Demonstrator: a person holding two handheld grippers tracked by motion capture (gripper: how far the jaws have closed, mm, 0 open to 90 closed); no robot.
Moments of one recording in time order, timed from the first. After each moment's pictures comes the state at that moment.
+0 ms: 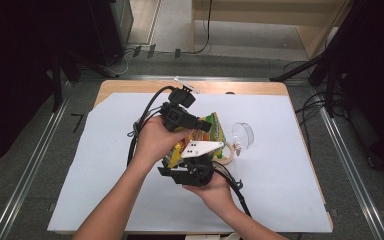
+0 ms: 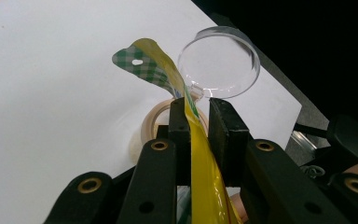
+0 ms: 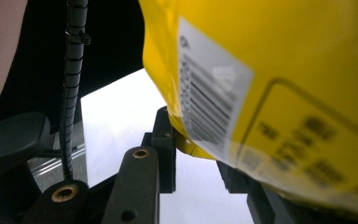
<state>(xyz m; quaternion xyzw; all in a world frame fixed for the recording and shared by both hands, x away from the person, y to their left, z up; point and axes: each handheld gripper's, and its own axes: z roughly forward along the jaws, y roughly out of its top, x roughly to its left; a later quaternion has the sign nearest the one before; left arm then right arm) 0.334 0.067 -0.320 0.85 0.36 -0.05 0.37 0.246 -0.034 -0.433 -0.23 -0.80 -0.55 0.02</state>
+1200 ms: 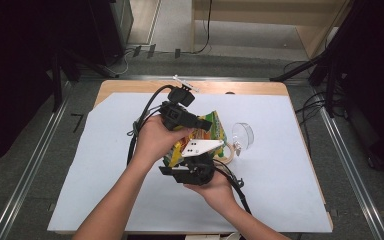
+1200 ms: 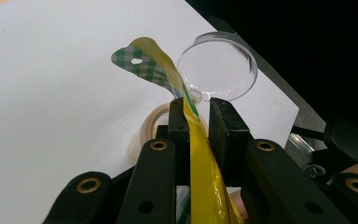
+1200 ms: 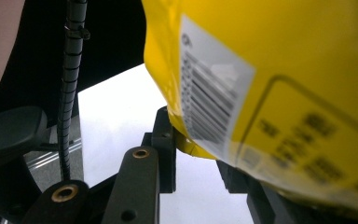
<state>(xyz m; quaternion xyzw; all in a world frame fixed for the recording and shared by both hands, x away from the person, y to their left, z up) 0.335 0.068 -0.319 0.85 0.36 -0.06 0.38 0.248 -0.036 -0.429 -0.22 -0.81 -0.54 0.01</state>
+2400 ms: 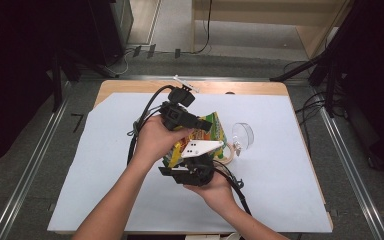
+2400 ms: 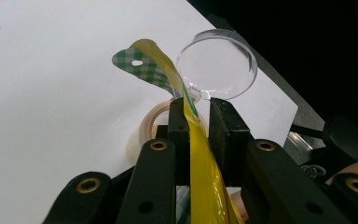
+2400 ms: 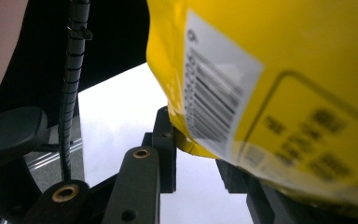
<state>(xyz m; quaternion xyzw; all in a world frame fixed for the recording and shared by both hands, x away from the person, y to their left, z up) 0.335 0.068 -0.320 0.85 0.36 -0.06 0.37 0.246 -0.035 -0.429 -0.23 -0.81 -0.54 0.01</state>
